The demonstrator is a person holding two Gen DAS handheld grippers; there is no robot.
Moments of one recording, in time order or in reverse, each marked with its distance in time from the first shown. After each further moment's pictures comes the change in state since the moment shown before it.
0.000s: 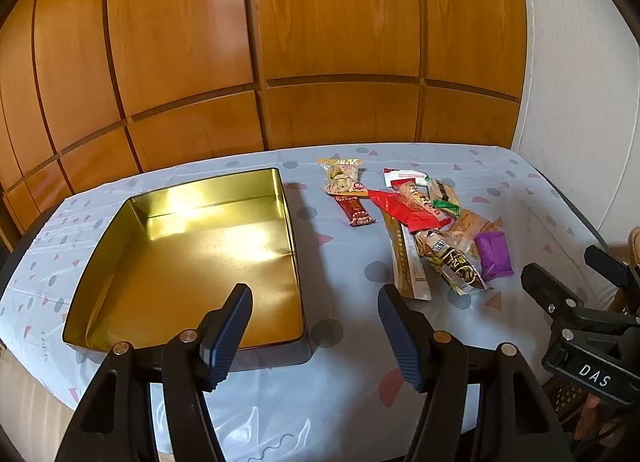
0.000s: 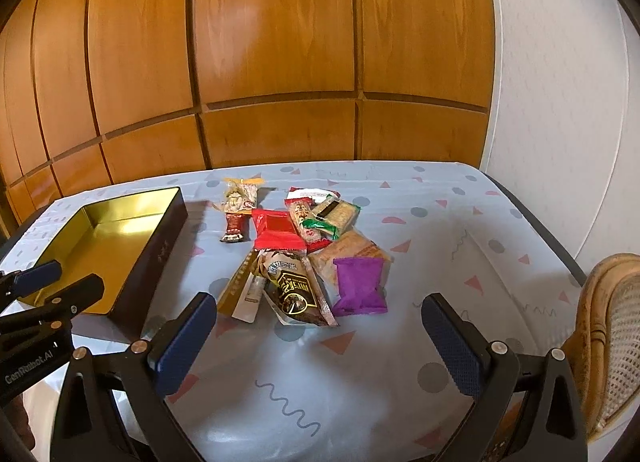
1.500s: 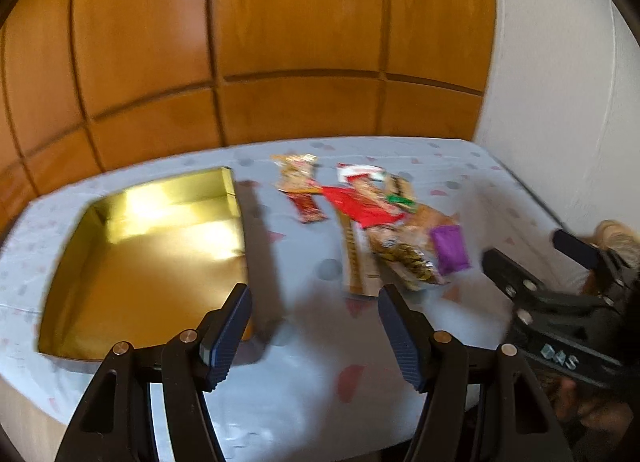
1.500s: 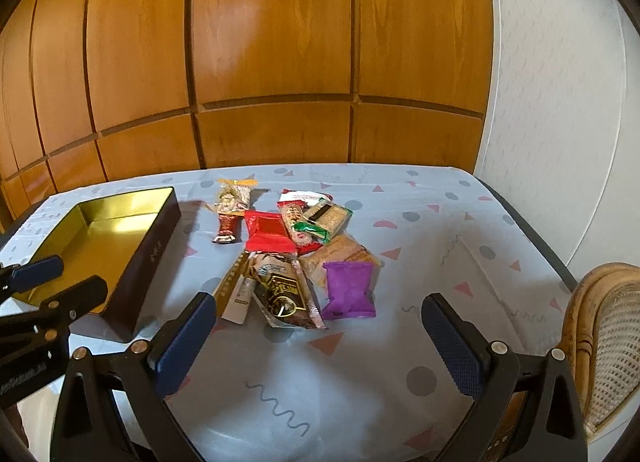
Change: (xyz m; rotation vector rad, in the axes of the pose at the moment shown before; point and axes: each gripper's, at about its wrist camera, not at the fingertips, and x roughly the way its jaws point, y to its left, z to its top) left arm -0.001 -0.018 0.009 0.025 0.041 -0.175; right arm -0.002 -0.004 0.006 -0.020 0.007 -0.028
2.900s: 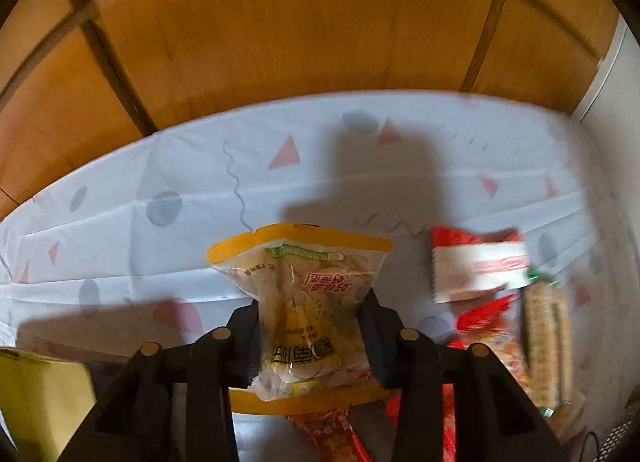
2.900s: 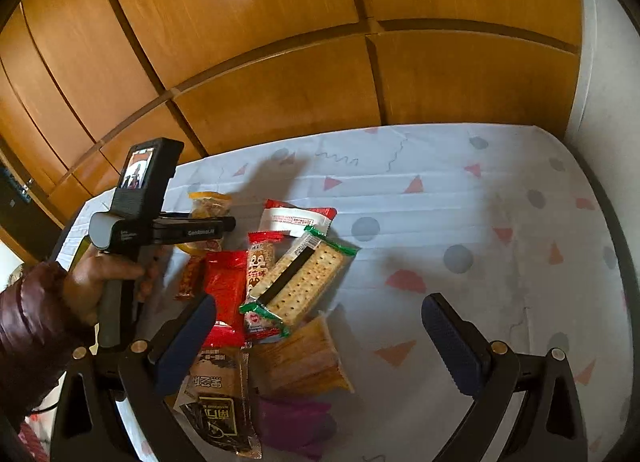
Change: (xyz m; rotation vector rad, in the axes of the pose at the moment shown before) left arm 0.299 0.034 0.170 -0.007 0.341 0.067; right arm 0.182 -0.093 0.123 0.060 0.296 0.337
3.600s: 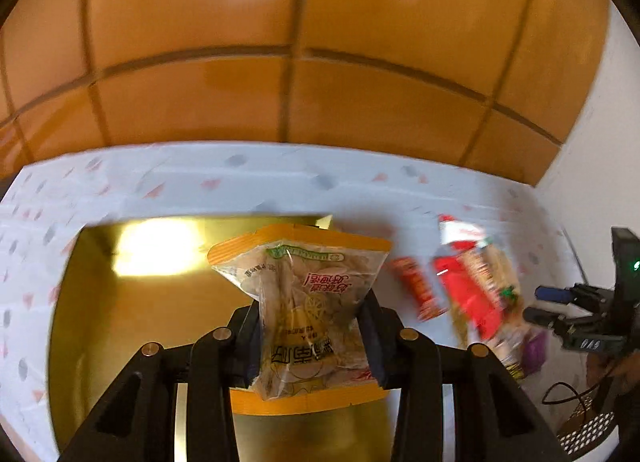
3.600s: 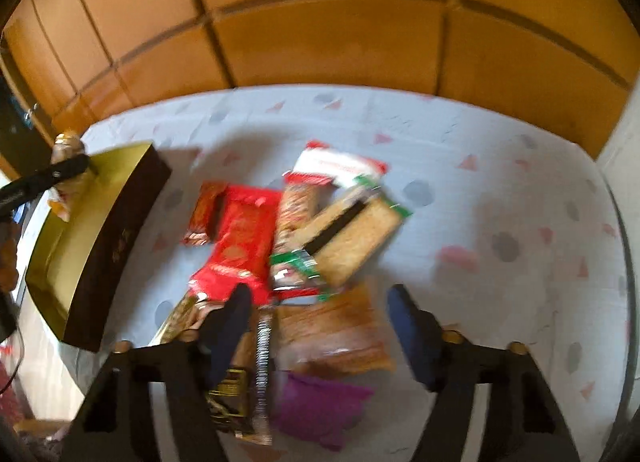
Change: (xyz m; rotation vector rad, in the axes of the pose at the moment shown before) left arm -0.157 0.136 -0.128 -0.195 -0.200 -0.038; right arm 0.040 0.054 -0.021 -0.198 0.168 -0.001
